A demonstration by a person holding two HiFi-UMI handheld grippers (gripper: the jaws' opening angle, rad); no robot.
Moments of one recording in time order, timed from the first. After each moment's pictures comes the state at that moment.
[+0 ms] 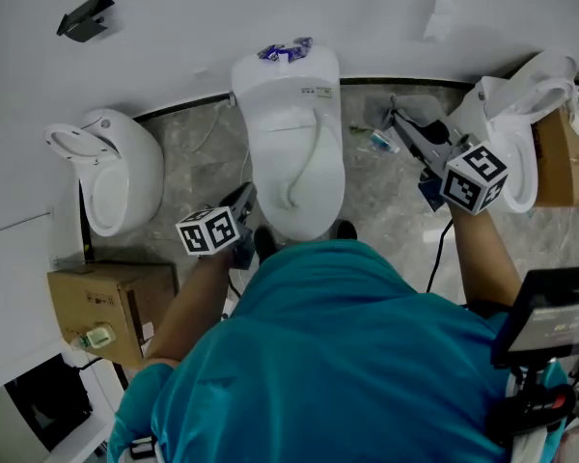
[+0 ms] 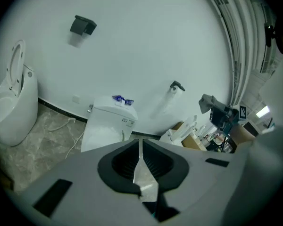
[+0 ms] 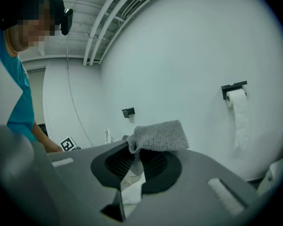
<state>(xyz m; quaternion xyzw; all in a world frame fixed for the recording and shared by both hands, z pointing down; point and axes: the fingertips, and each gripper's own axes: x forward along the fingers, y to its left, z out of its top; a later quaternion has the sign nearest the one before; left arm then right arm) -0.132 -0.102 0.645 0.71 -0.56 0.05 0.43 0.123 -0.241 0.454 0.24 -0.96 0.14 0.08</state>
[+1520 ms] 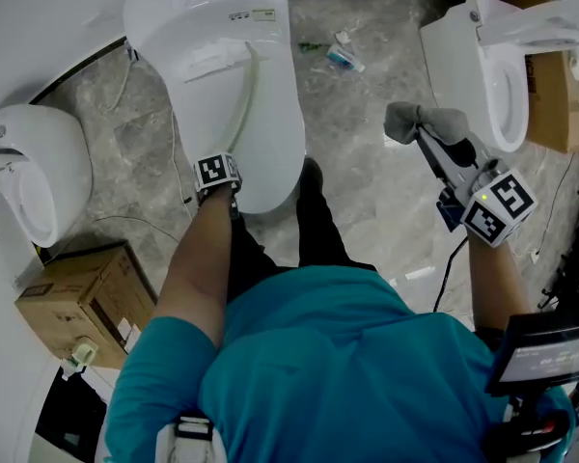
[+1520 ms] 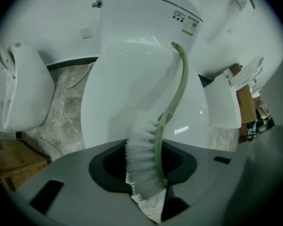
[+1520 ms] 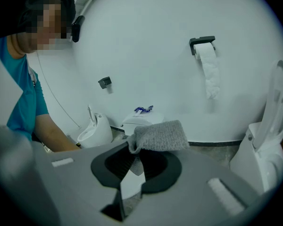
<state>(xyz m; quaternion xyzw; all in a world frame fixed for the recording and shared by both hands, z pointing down) -0.115 -0.090 1.049 0.49 -0.51 0.40 0.59 0.211 -0.247 0.643 0.31 -0.89 0.25 0.23</state>
